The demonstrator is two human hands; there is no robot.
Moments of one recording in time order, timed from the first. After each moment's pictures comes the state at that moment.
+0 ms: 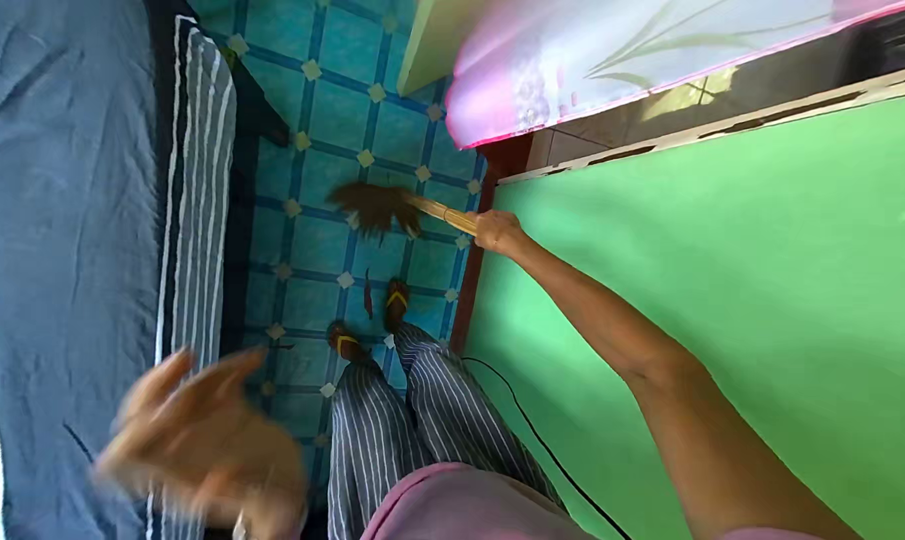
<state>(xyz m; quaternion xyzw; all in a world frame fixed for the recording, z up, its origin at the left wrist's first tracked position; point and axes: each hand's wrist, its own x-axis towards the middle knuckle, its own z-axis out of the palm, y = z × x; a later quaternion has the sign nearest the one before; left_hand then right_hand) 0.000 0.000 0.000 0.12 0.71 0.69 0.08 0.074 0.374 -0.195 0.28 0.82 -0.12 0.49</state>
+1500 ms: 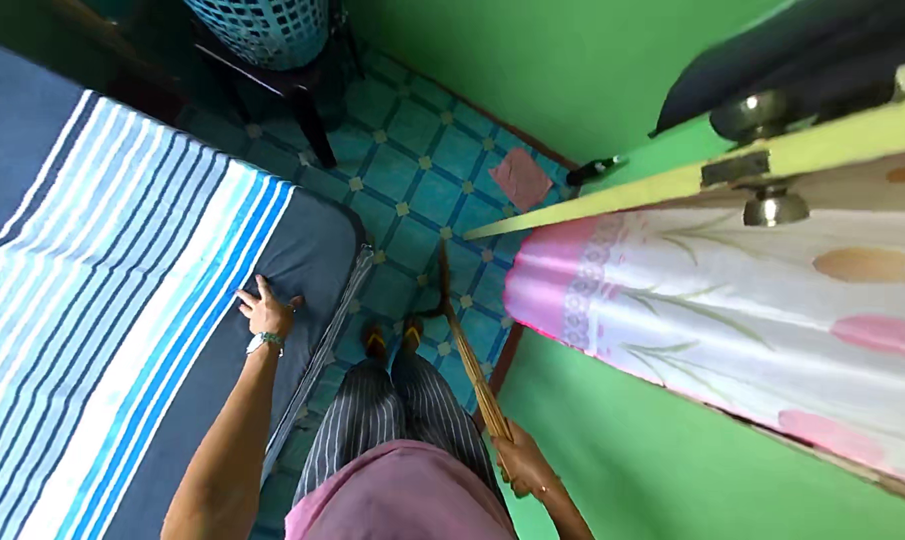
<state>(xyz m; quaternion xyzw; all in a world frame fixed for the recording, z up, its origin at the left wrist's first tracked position) -0.425 -0.008 -0.205 -0.14 0.93 0.13 0.31 -0.035 0.307 -0.056 0.58 0.51 -0.49 0.40</state>
